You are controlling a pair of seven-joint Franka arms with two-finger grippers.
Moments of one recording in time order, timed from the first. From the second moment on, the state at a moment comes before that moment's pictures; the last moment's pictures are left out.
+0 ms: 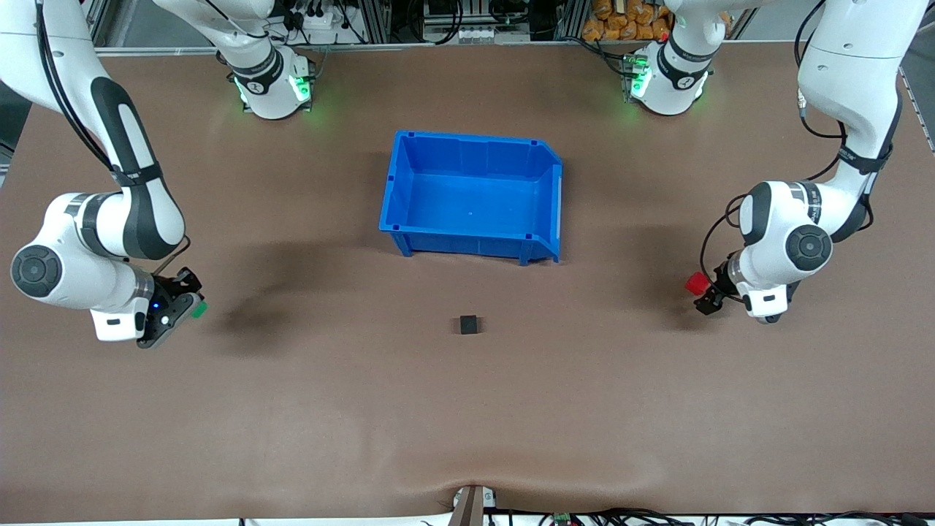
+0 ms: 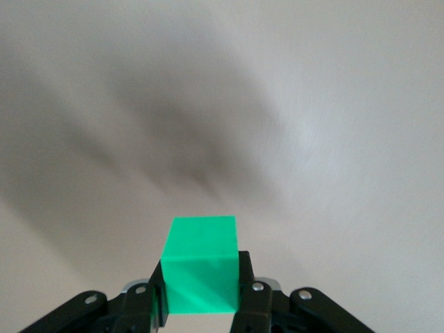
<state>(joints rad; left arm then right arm) 0.11 0.47 -0.11 -2.10 0.14 2.46 -1.04 -0.13 0.46 0.07 -1.79 -0.06 2.15 -1.00</state>
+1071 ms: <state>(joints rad) 0.12 0.46 -0.21 -2.08 0.14 2.47 -1.23 0.31 0.69 0.07 -1.40 -0.12 2.04 -1.18</state>
